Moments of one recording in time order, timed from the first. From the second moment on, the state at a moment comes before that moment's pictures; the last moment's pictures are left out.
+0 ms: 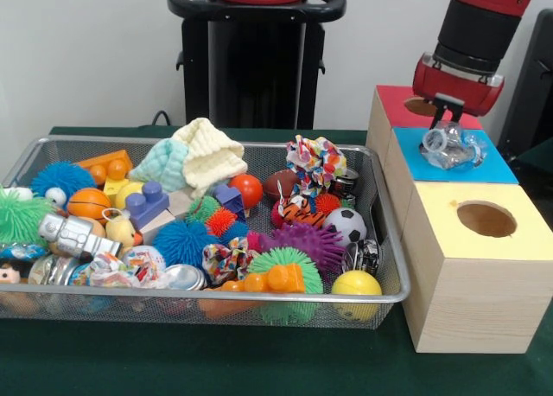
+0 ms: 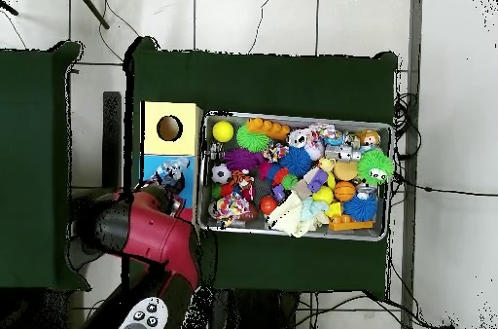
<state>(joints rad) 0.51 -0.49 -0.48 1.77 0.64 0.38 1.87</state>
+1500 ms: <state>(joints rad) 0.48 -0.56 -0.47 1.77 0.64 0.44 1.87</state>
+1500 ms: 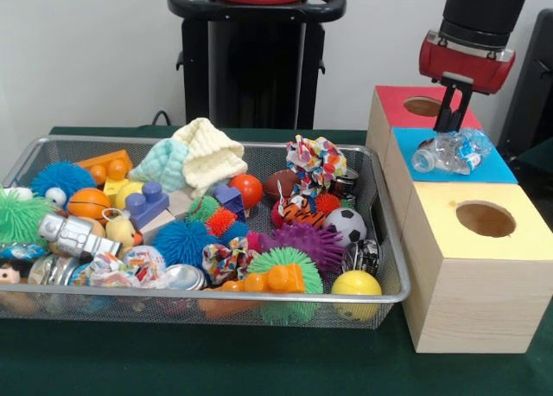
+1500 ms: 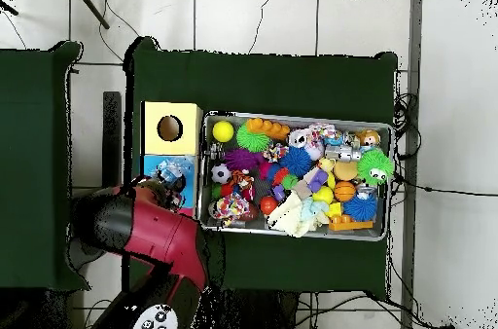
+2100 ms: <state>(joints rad) 0.48 -0.56 -0.48 1.69 0.64 0.52 1.87</state>
